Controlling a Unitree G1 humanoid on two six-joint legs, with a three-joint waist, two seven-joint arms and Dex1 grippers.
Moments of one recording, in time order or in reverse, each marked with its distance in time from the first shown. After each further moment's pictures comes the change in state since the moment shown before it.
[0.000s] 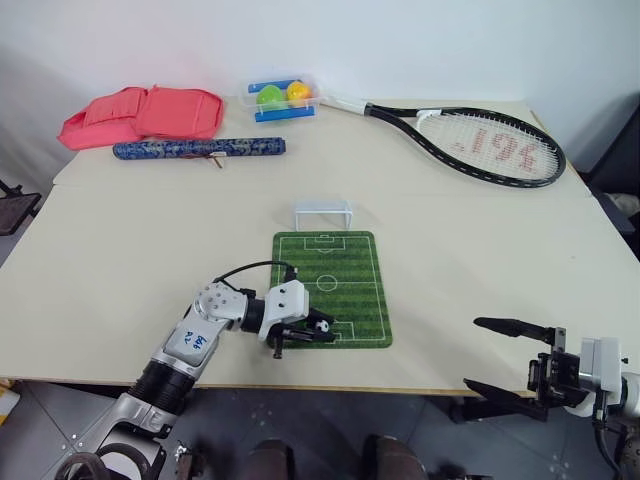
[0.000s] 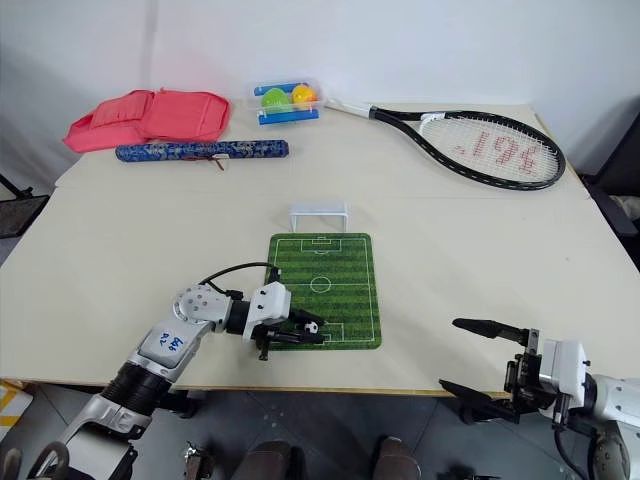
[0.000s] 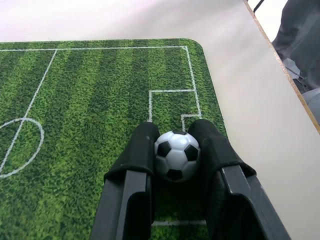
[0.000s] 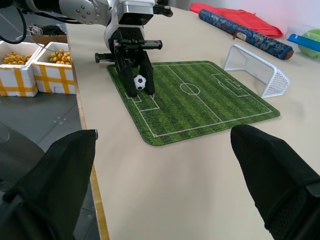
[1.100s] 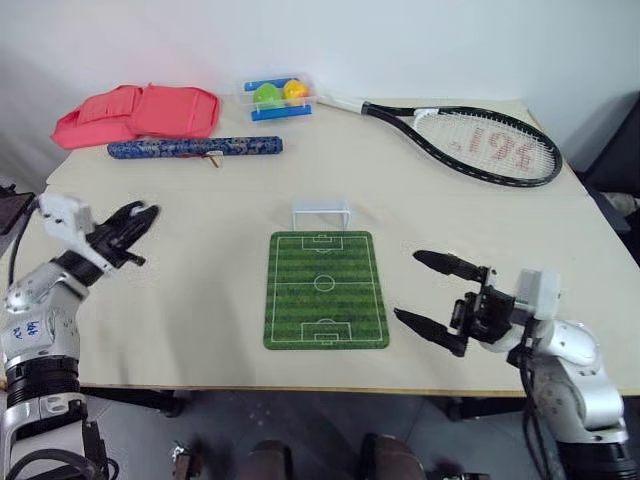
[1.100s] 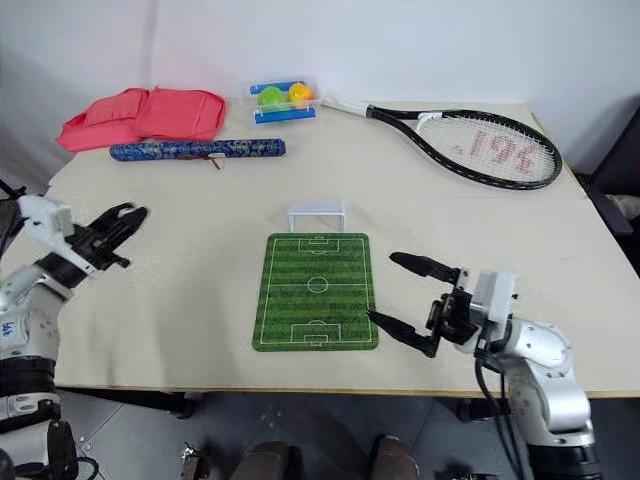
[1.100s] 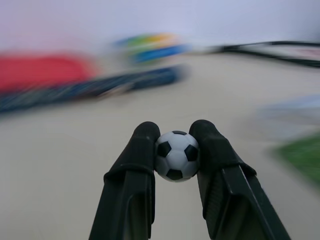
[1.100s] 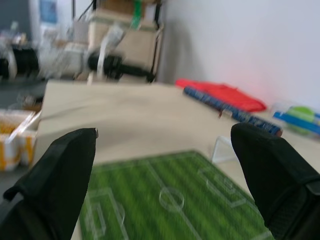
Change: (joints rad) left arm 0.020 0.233 0.620 0.149 -0.382 0.057 0.161; right arm -0.255 0.097 0.189 -0.183 0.014 0.168 -0.207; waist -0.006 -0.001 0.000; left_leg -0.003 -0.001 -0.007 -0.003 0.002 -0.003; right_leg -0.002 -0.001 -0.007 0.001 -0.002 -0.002
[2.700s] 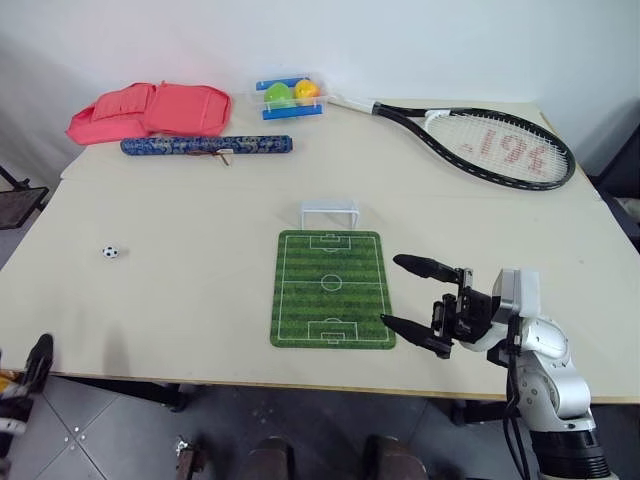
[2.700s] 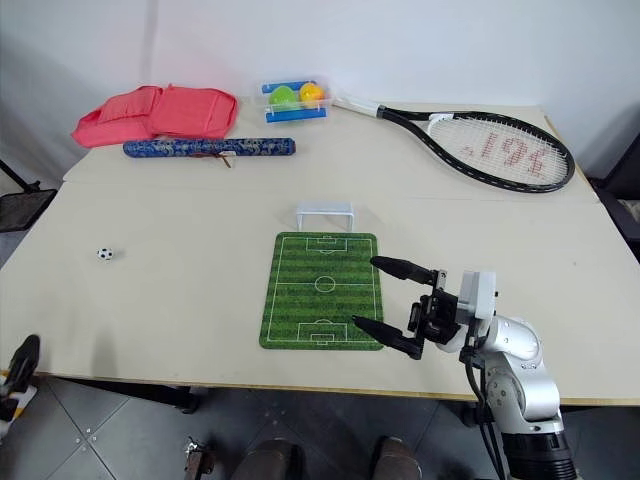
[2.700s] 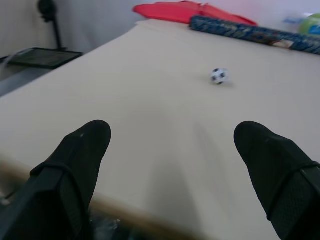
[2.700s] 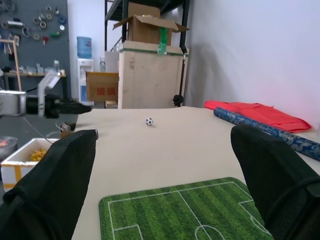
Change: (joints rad) left arm 0.656 -0.262 0.524 -0.127 -0.163 -0.115 0.412; right arm -0.108 0.157 0.082 0.065 0.008 0.034 -0.007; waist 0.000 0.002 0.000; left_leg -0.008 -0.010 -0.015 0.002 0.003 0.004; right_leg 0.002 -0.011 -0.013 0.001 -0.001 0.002
